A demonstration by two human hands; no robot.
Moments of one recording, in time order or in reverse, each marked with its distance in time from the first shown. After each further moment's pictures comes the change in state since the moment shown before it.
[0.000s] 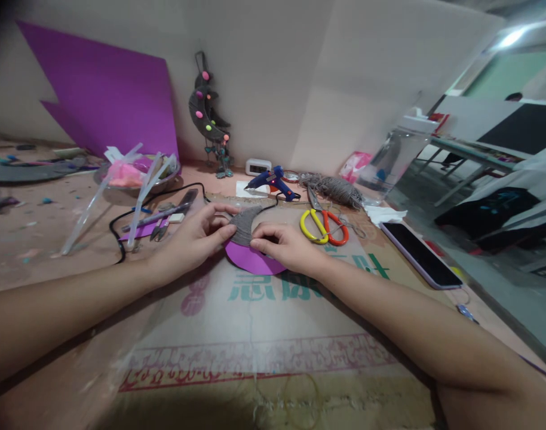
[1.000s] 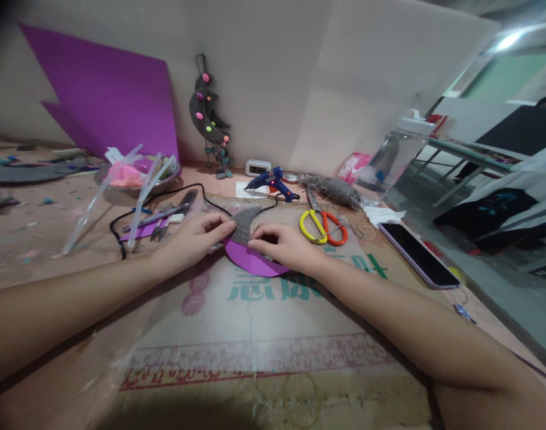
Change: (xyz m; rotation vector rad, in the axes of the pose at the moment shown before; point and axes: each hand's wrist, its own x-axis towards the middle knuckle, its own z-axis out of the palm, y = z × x) left_hand 0.005 0.003 -0.005 0.172 -0.001 -0.078; right_hand 0.001 0.000 0.002 -0.001 0.031 0.104
